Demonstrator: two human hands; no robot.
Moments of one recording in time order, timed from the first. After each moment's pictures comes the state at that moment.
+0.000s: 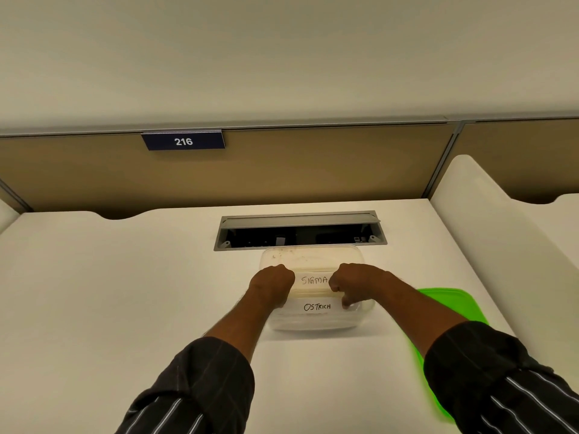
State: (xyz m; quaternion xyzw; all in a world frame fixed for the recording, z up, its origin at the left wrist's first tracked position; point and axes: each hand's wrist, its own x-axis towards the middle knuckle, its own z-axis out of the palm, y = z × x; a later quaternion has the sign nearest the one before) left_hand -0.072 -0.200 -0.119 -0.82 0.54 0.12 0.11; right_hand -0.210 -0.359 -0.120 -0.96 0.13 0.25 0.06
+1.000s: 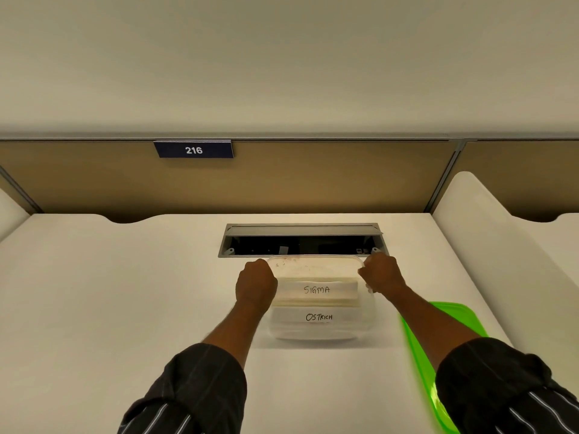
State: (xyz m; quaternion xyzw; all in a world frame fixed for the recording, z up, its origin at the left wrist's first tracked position) left_hand -0.057 -0.185 -0.105 -0.93 0.27 0.11 -0.20; right_hand -0.226 -0.387 -0.116 -0.83 0.49 -0.06 0.27
